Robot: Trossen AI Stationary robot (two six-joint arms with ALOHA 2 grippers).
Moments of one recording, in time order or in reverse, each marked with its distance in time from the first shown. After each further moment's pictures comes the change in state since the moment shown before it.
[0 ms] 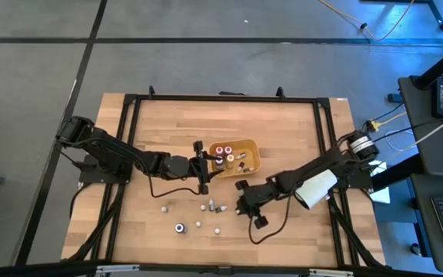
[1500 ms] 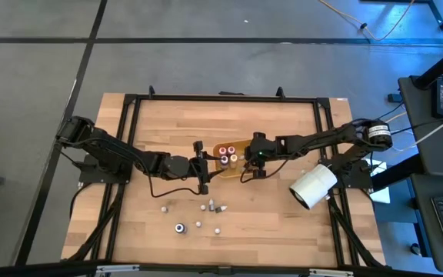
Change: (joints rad) left arm 0.000 0.000 0.000 -0.008 0.000 0.001; right arm -0.446 -0.193 -0.152 -0.163 0.216 -0.099
